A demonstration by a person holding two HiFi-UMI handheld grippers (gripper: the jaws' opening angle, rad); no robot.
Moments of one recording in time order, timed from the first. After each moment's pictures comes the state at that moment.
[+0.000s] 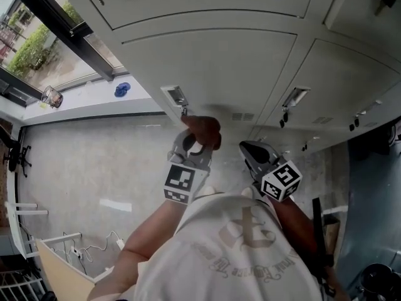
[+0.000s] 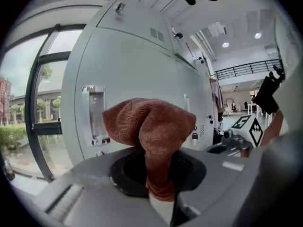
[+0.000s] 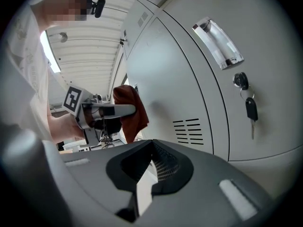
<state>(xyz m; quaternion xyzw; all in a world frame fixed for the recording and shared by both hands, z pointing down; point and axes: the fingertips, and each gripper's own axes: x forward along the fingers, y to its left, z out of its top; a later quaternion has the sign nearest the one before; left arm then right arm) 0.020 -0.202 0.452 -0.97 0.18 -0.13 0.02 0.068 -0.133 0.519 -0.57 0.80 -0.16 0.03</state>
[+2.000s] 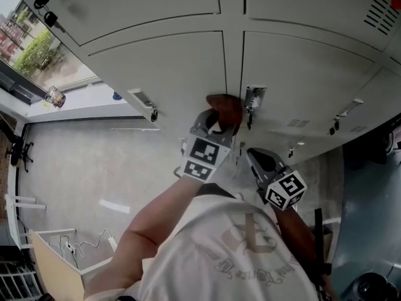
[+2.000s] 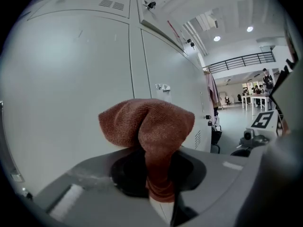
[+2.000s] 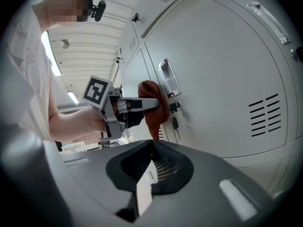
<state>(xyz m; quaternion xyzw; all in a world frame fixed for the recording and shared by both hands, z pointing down) 0.179 -0.150 0.443 -0.98 0.14 -0.15 0.07 0.164 -0.050 0.514 -0.59 0.79 -0.15 0.05</state>
